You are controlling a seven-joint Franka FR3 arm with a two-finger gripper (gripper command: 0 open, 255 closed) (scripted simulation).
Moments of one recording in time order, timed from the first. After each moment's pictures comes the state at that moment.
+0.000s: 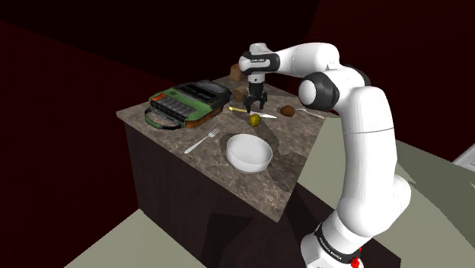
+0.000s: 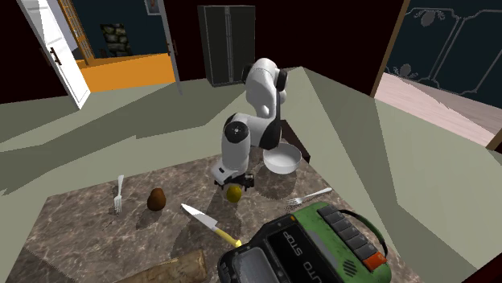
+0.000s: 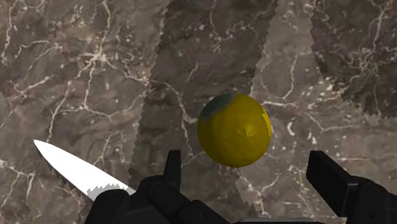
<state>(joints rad) -0.24 0.67 -0.22 -1.25 0.00 1.69 -0.22</state>
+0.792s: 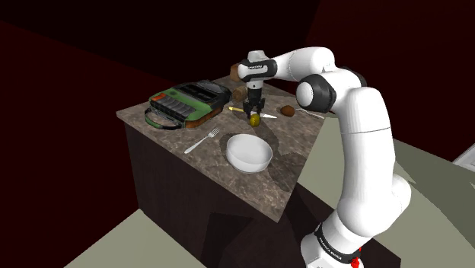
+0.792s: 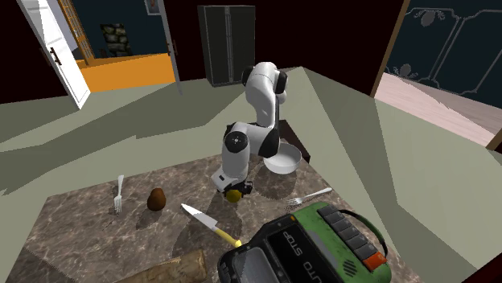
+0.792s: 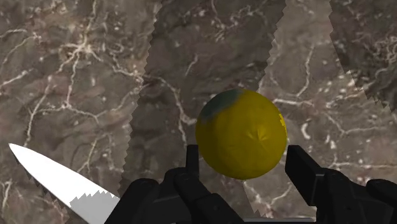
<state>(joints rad) -0.24 0.70 -0.22 -1.29 0.00 1.76 -0.21</state>
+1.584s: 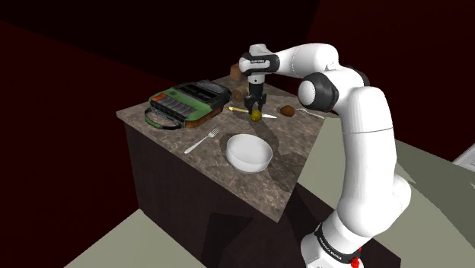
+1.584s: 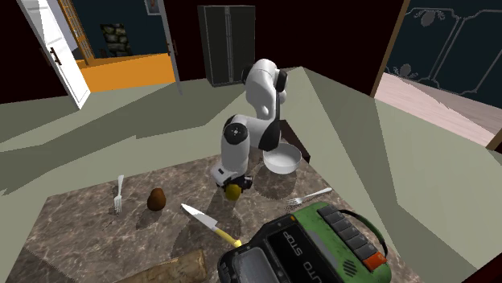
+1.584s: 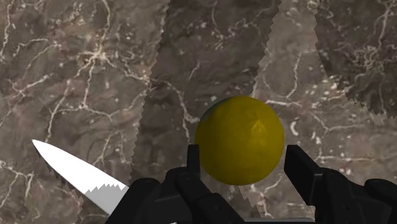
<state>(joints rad) -0.24 0.67 -0.22 -1.25 0.00 1.70 -0.22</state>
